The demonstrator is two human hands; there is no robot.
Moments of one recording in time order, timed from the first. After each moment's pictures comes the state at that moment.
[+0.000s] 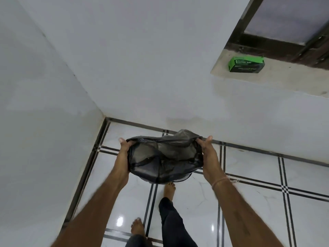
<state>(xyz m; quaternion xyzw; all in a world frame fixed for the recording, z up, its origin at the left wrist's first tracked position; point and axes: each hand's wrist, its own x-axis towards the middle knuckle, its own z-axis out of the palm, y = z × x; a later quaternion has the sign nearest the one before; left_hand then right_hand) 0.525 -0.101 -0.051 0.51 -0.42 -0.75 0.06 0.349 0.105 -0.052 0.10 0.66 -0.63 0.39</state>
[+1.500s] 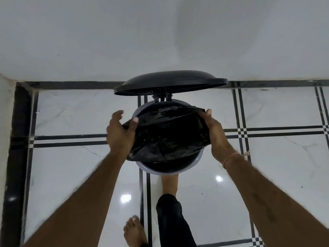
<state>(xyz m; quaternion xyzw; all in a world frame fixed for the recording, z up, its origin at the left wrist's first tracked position) 0.398 -0.093 -0.558 0.48 -0.75 -0.45 0.02 0.271 0.151 -0.513 0.12 0.75 -0.56 0.34</state>
